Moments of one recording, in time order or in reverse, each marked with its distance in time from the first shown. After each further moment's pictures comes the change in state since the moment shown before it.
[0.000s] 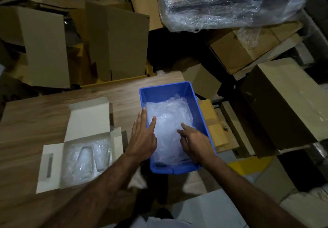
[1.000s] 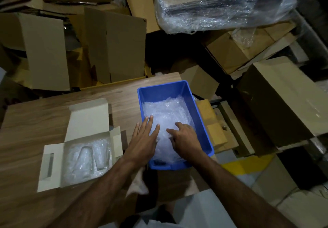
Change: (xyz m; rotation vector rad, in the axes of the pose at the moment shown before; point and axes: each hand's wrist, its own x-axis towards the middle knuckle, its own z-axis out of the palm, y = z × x) left_hand -0.021 0.005 -0.005 0.152 -0.164 0.137; right_hand 0.004 -0.026 0.016 -0.211 -0.002 -0.056
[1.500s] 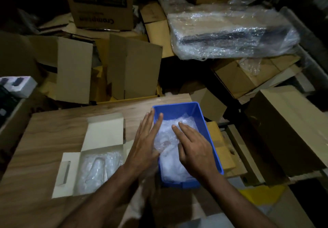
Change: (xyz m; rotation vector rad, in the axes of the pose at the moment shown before) left_hand -0.021 -0.008 -0.068 -0.445 0.527 0.140; right_hand -0.019 -0.045 -0.075 0.119 0.506 -0.208
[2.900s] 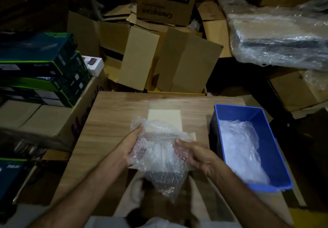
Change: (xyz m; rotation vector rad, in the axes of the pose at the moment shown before) left_hand -0.117 -0.095 -0.212 -1.225 0.119 -1.282; right_hand 0.052 -0.200 0.086 1.557 -0.679 1.239
